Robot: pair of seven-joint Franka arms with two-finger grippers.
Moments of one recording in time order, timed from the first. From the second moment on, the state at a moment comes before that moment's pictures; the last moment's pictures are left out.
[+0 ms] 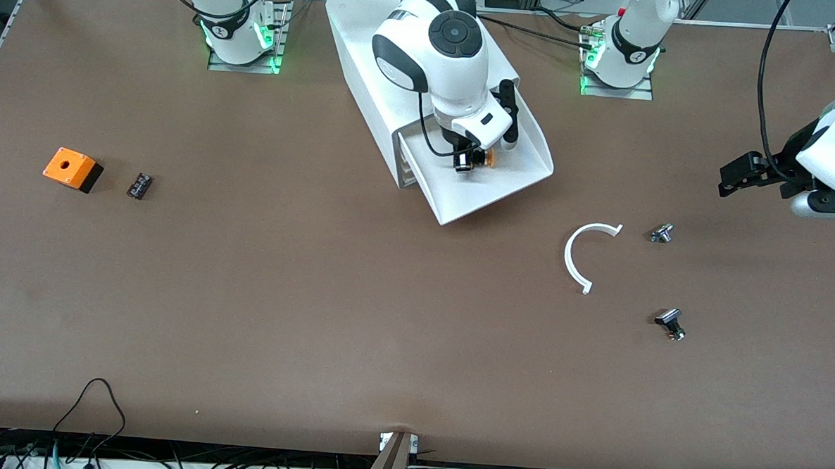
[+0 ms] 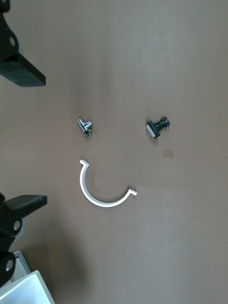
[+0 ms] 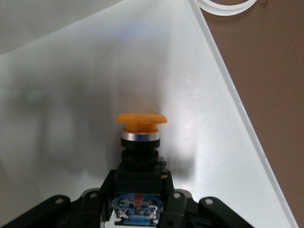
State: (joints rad) left arm 0.05 0.04 -0.08 -1.62 0.02 1.64 -0.06; right arm 0.73 0.64 0.28 -1.30 -0.11 2.02 -0.64
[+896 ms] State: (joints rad) left arm 0.04 0.04 -0.08 -1.62 0.02 1.64 -0.06; right arm 0.74 0.58 0.17 -1.14 -0.11 1.80 -0.62
